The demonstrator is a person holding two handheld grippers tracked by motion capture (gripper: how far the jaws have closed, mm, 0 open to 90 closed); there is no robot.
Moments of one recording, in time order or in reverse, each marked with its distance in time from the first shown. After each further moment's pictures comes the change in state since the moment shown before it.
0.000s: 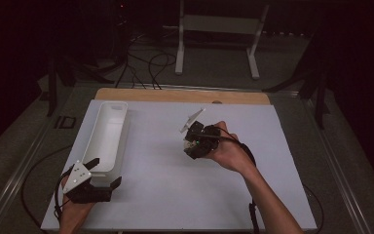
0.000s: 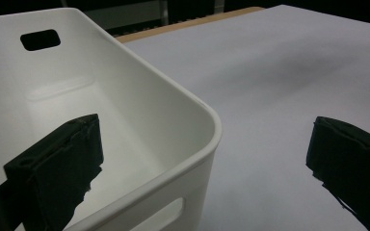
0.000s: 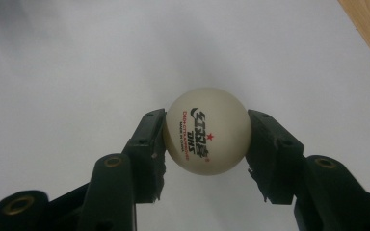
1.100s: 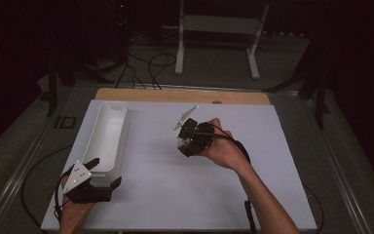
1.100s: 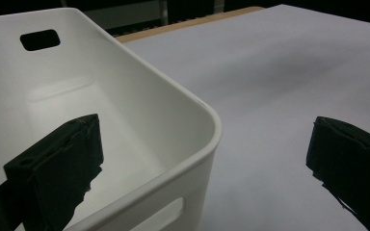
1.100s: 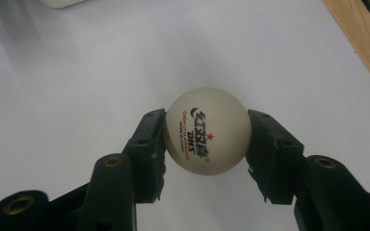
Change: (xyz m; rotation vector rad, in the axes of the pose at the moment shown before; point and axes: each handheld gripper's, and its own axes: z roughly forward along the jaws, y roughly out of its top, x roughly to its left) left arm 0.000 0.000 0.000 0.000 -0.001 0.000; right arm 0.005 0.017 -0.001 -0.023 0.002 -0.018
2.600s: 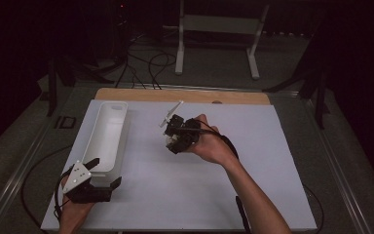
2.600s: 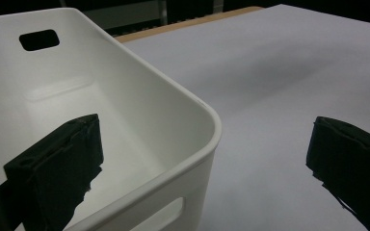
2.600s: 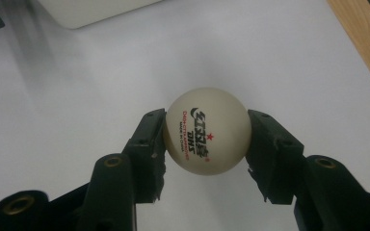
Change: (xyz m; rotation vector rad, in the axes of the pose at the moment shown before) left arm 0.000 0.000 0.000 0.000 -0.003 0.001; right arm 0.007 0.031 0.012 0.012 0.034 -0.026
